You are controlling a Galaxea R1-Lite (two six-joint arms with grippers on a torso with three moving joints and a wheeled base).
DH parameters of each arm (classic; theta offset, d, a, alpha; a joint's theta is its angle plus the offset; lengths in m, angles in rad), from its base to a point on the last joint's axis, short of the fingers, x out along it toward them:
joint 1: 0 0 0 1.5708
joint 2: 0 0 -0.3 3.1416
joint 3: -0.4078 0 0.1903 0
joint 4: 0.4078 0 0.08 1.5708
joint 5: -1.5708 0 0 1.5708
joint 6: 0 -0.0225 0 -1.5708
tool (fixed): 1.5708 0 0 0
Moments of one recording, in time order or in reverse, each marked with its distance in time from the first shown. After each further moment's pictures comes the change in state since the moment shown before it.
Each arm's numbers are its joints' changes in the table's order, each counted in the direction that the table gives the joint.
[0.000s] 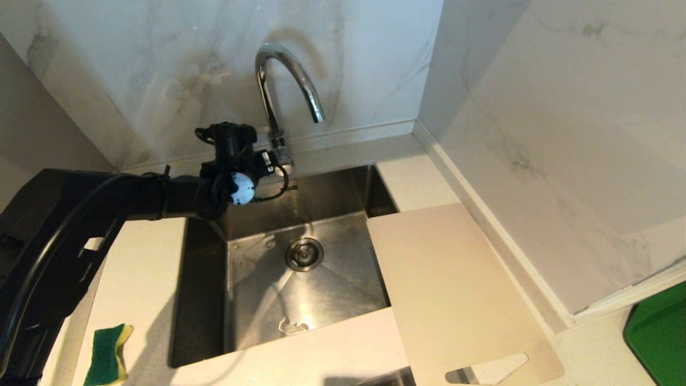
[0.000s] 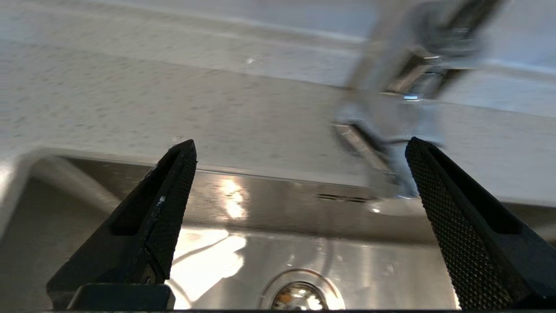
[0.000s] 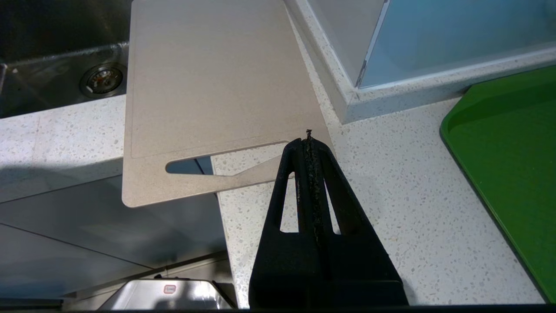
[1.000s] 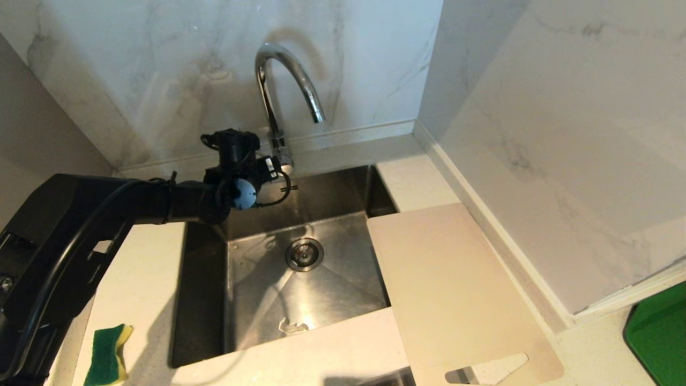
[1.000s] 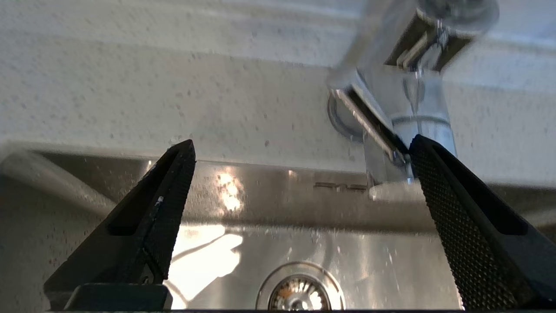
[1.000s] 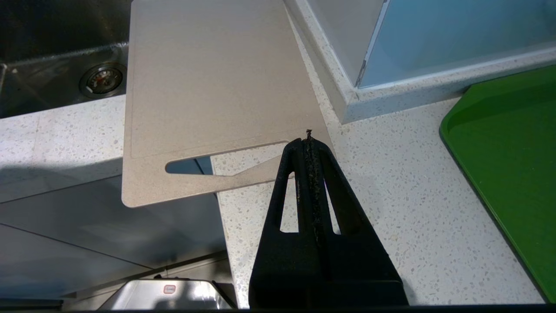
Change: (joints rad) left arm 0.025 -0.030 -0.007 -0.009 -0.028 -0.001; right arm 0.000 0.000 0.000 0.000 0.001 0.000
